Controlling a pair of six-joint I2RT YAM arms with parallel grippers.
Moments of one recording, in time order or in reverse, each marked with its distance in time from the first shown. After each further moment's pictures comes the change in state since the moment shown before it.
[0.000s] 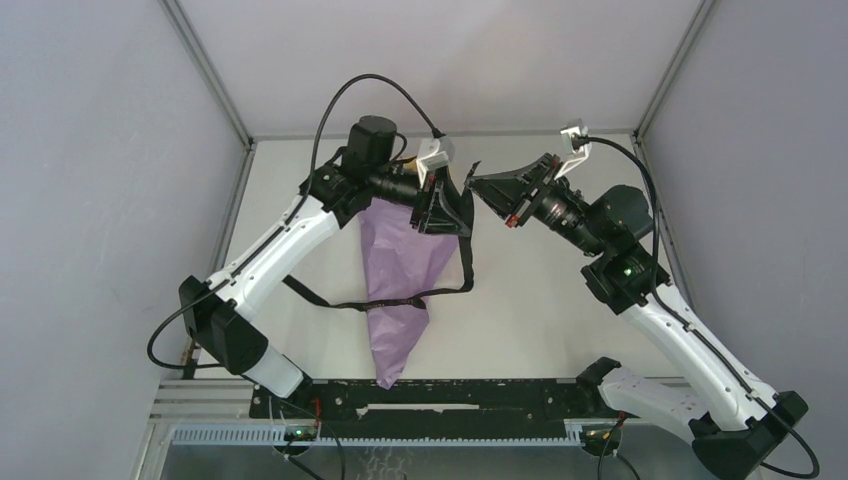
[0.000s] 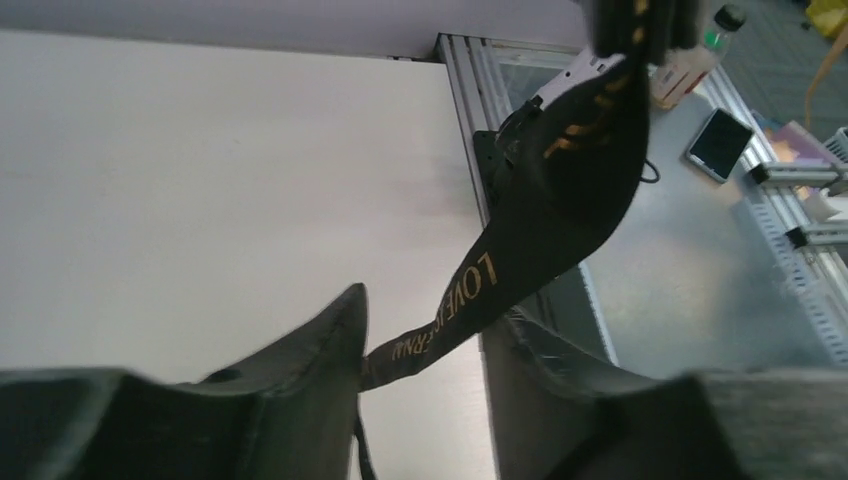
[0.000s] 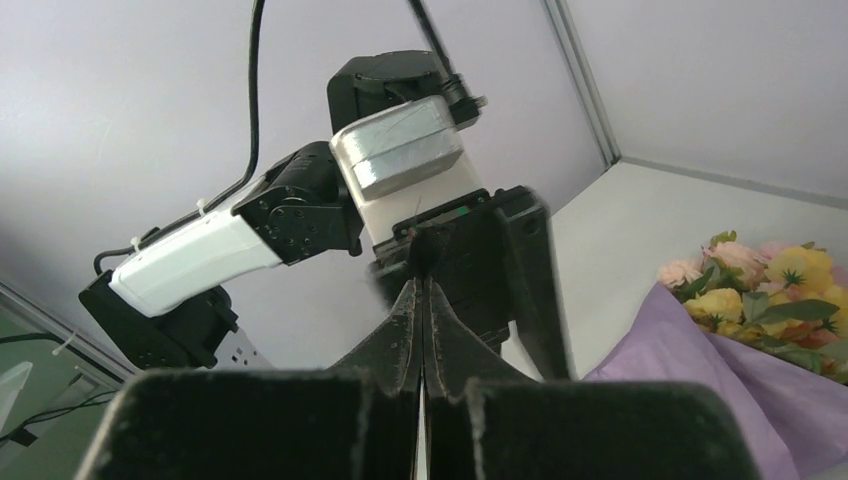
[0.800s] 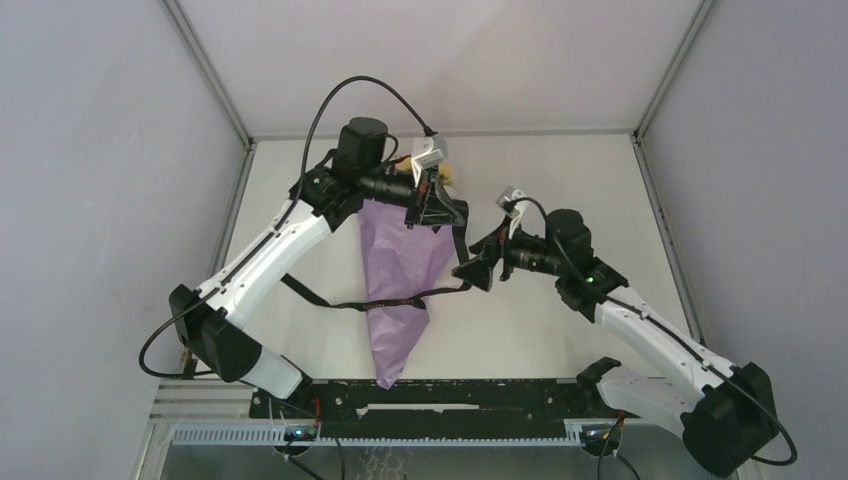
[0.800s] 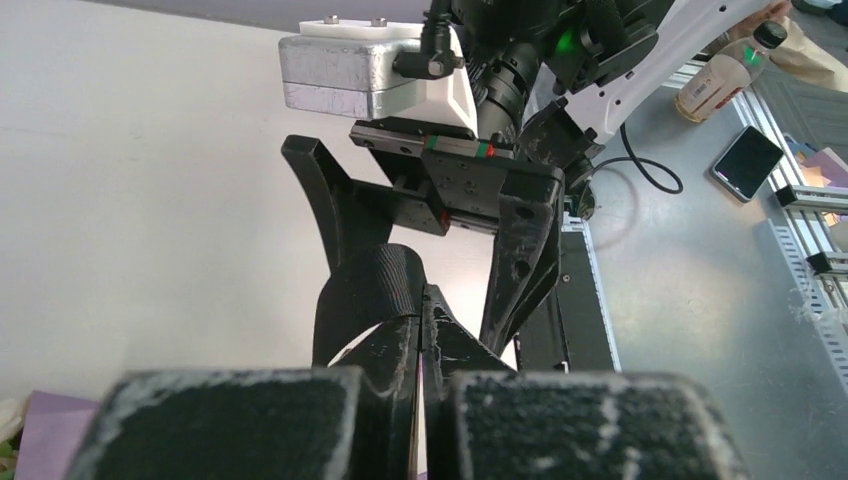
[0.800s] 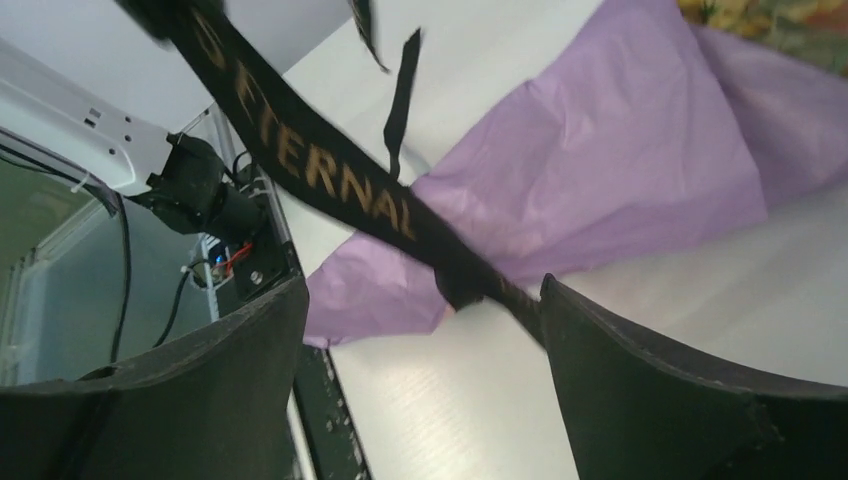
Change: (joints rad) left arm 0.014 -0.042 -0.014 -0.008 -0.070 -0.039; right arm -0.090 0.030 -0.372 -0.153 -0.286 -0.349
